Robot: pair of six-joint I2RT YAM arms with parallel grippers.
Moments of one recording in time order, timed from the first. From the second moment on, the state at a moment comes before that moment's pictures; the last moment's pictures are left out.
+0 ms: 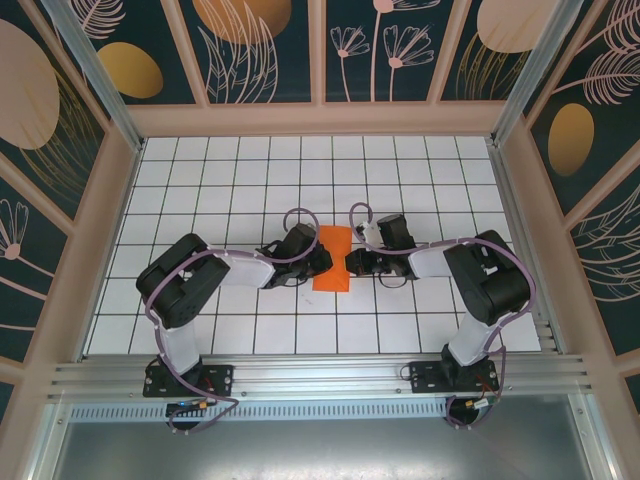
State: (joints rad) left arm -0.78 1.86 0.84 0.23 0.12 -1.02; right arm 0.47 1.73 0.65 0.21 -0.58 0.37
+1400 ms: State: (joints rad) left arm -0.75 1.84 0.91 0.14 0.09 -0.96; right arm 0.47 1.74 0.65 0.21 -0.58 0.37
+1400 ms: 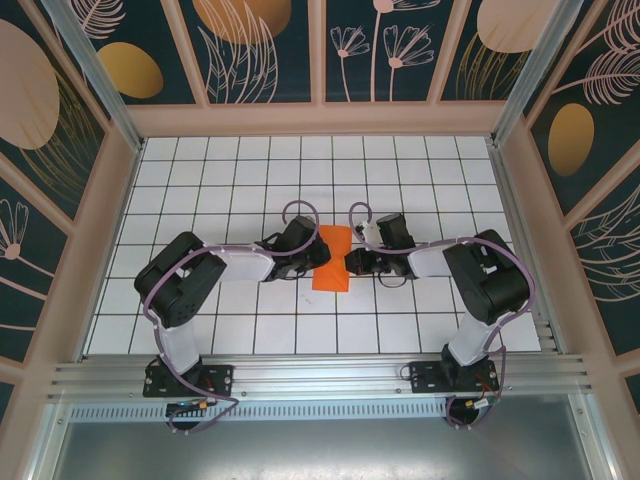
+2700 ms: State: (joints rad) left arm -0.73 1.84 0.90 0.17 0.11 -0.93; right arm 0.47 1.74 0.65 0.21 -0.58 0.37
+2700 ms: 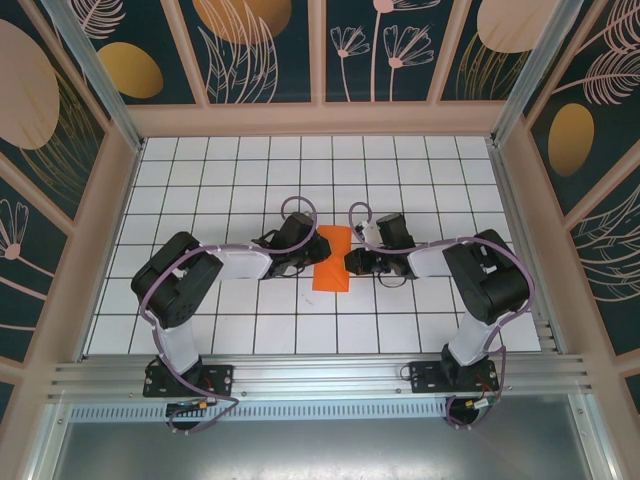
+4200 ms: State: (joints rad) left arm -0.73 1.88 0.88 0.21 0.13 -0.94; right arm 0.62 1.69 0.67 0.07 -0.57 0.48
